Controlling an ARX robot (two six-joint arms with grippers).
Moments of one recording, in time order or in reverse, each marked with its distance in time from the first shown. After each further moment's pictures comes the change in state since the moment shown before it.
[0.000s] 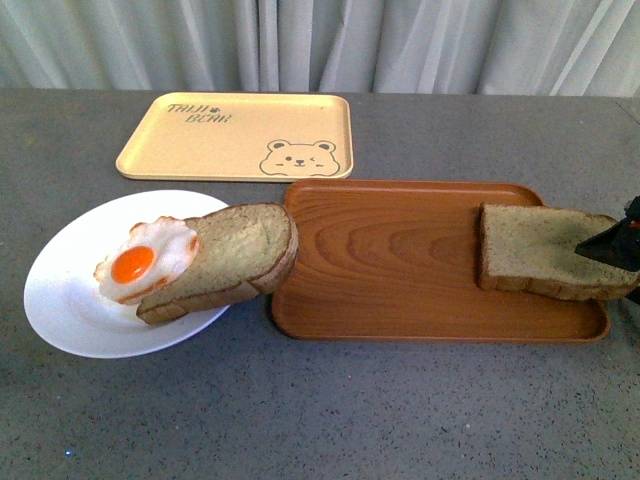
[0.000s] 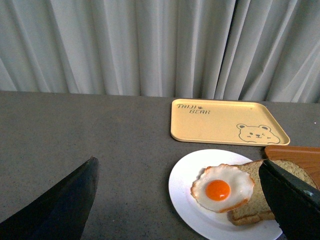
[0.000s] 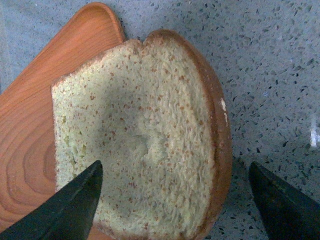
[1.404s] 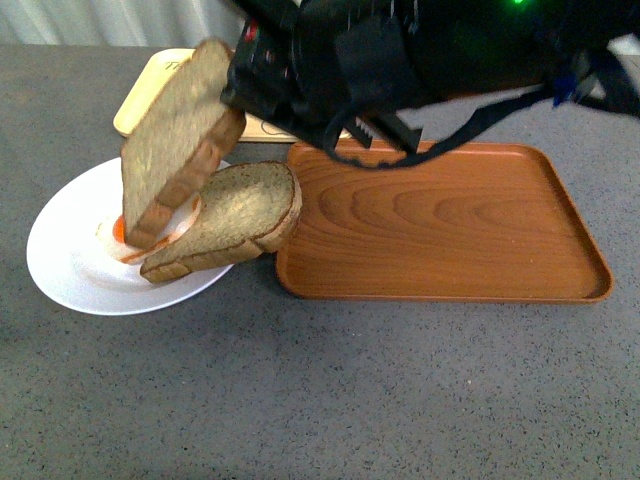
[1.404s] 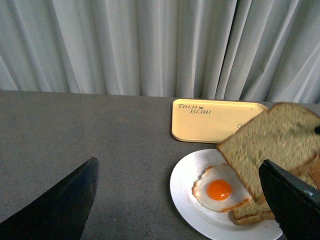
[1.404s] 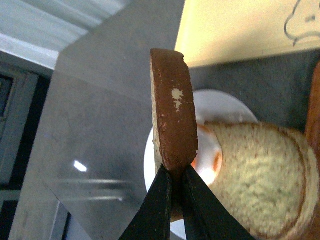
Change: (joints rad) left arm 0.000 0.000 0.000 0.000 0.000 0.000; right arm 0.756 -0.090 0.285 -0.121 0.072 0.269
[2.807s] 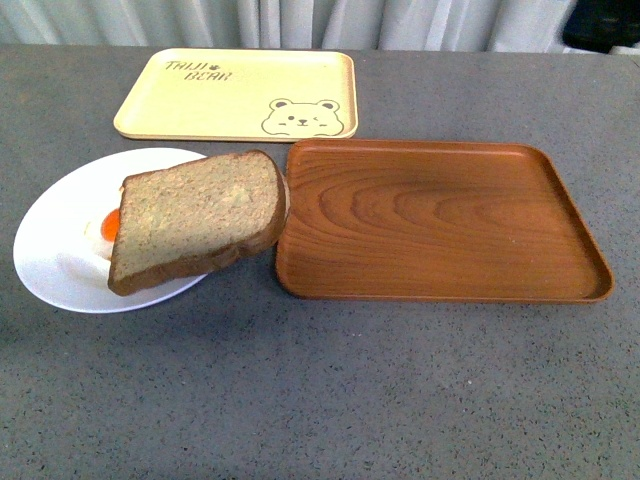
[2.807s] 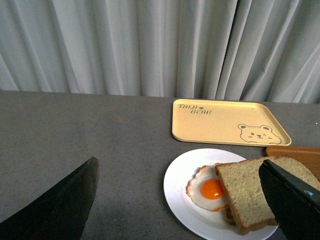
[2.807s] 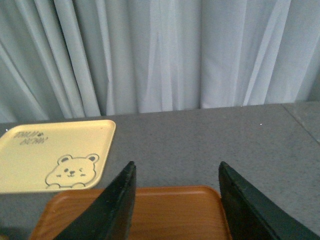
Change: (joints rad) left arm 0.000 0.000 0.000 0.000 0.000 0.000; right arm -0.253 -0.393 -0.586 0.677 0.571 -0.682
